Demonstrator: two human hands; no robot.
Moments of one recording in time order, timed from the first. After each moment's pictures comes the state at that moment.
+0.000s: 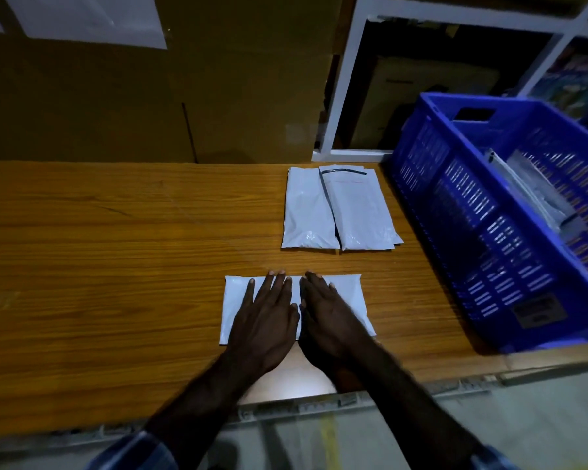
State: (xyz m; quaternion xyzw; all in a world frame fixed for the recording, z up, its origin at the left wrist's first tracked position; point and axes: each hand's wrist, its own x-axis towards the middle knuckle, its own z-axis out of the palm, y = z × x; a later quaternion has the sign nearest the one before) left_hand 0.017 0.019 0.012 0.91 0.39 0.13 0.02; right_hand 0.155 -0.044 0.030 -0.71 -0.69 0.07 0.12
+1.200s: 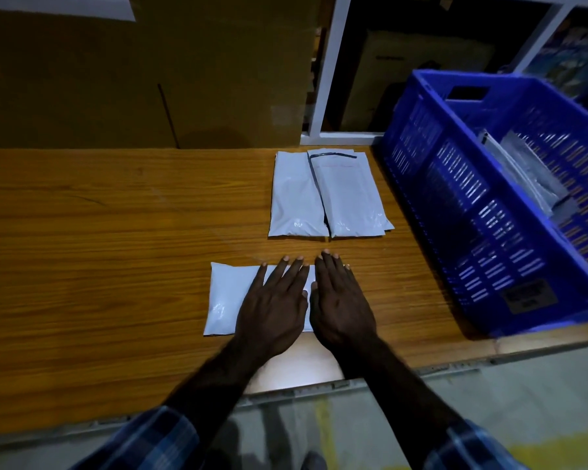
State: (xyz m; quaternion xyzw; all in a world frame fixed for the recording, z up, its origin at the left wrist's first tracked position) left_hand 0.046 0.018 0.010 0.94 0.33 0.09 0.04; right_hand 0.182 -0.056 -0.004 -0.77 -0.61 -0.02 0.17
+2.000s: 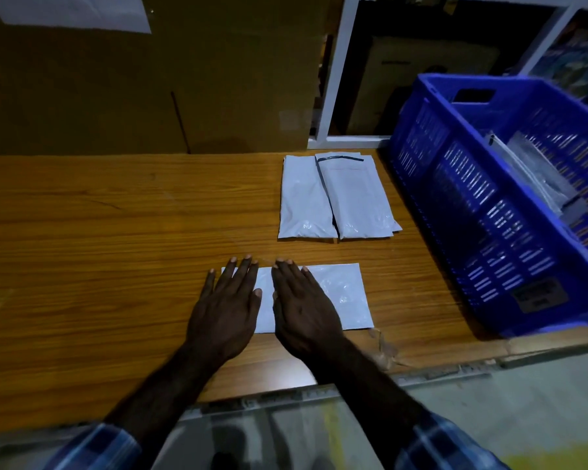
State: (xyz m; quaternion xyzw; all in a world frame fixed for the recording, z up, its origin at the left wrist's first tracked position) left_hand -0.030 0.046 0.006 0.89 0.44 0.07 0.08; right_hand 0.121 -0.031 0.000 -0.69 -0.70 -0.01 0.20
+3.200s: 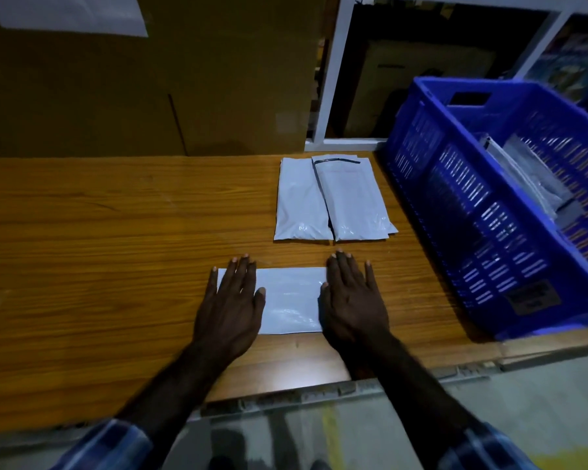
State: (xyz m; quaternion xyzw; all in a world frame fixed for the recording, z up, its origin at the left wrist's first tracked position) left_hand -0.013 0.038 0.016 0.89 0.44 0.05 0.06; right_hand 0.187 -0.055 0.024 -0.79 -0.60 0.00 0.09
